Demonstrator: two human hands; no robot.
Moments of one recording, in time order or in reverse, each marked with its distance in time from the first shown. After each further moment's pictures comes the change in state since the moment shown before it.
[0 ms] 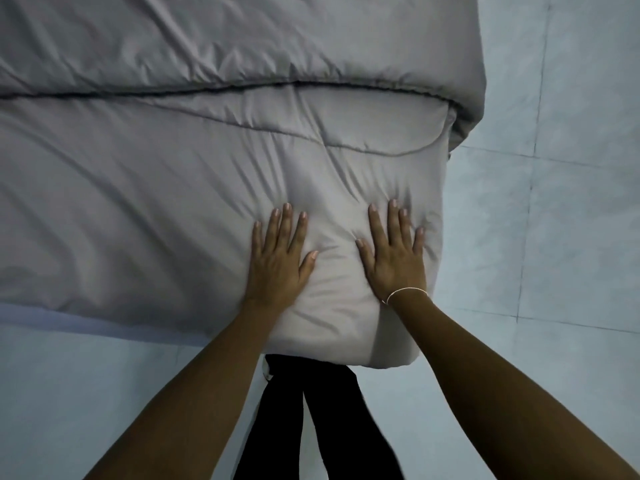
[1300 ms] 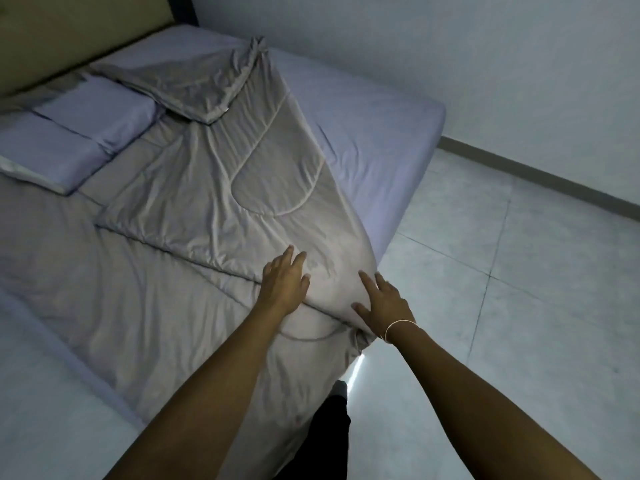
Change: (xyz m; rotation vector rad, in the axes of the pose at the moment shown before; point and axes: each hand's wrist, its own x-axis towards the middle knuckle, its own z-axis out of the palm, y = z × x) left_hand 0.199 0.206 -0.356 -0.316 0.134 -0.473; right_hand 0.130 0.147 -0.421 -0.037 -0.102 -0.431
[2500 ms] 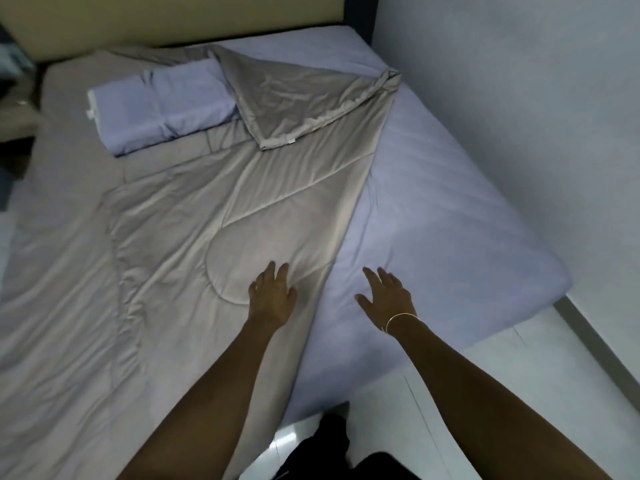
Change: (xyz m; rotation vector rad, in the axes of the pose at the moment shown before) left_hand 0.446 0.129 -0.015 -0.213 0.196 -0.791; right_hand 0.568 0.109 -0.268 -0.261 -0.225 -0.571
